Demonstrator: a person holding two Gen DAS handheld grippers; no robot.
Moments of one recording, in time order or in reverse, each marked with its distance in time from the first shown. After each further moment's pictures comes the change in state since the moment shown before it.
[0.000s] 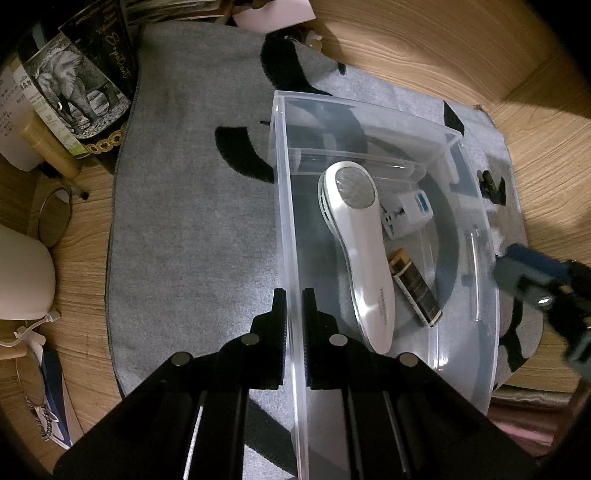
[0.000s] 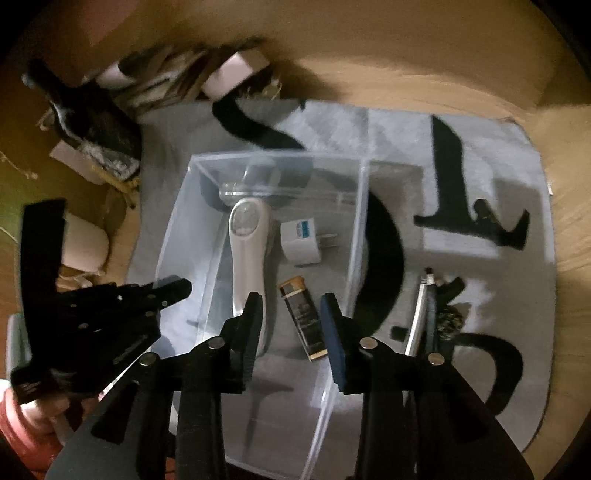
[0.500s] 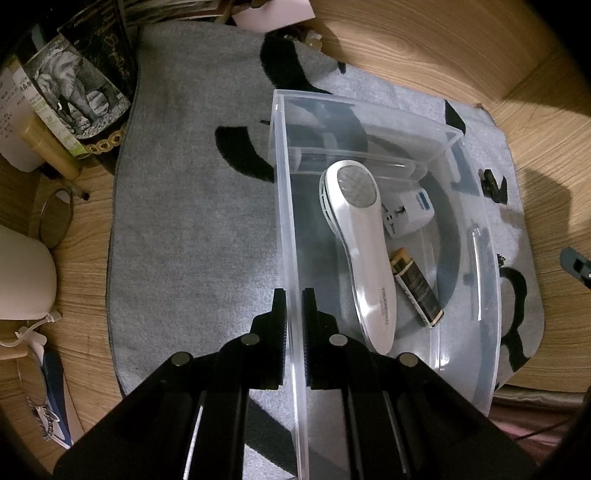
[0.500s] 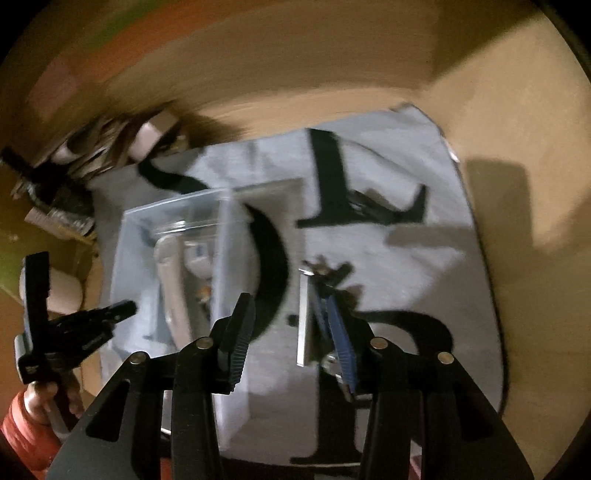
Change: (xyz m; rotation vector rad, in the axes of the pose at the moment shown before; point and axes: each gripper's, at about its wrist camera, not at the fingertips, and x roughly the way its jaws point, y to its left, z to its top) left arm 0.002 -0.002 0.001 0.003 0.003 0.007; right arm -0.057 -0.084 -0.027 0.202 -0.087 -0.123
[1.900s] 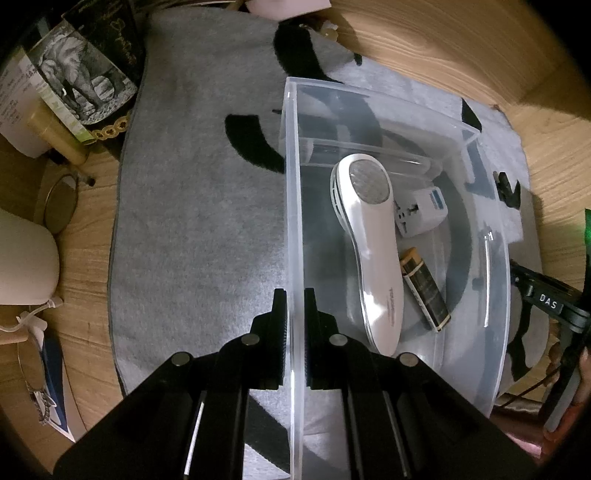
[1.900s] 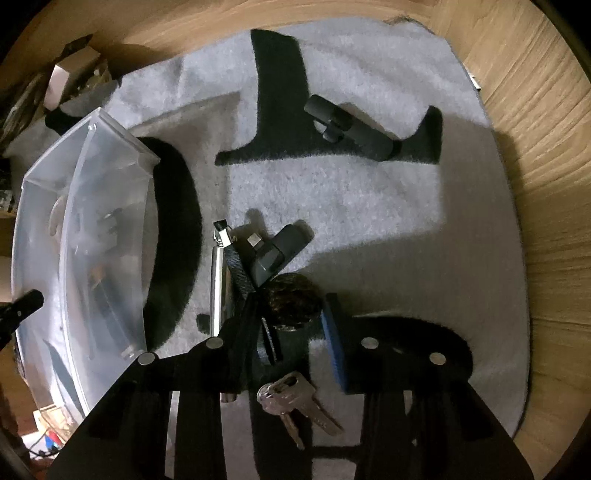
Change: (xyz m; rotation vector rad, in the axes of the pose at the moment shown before) left arm 0.013 -0.003 0.000 -0.044 0.033 0.038; right arm 0.112 -0.031 0.003 -0.021 0.205 -0.074
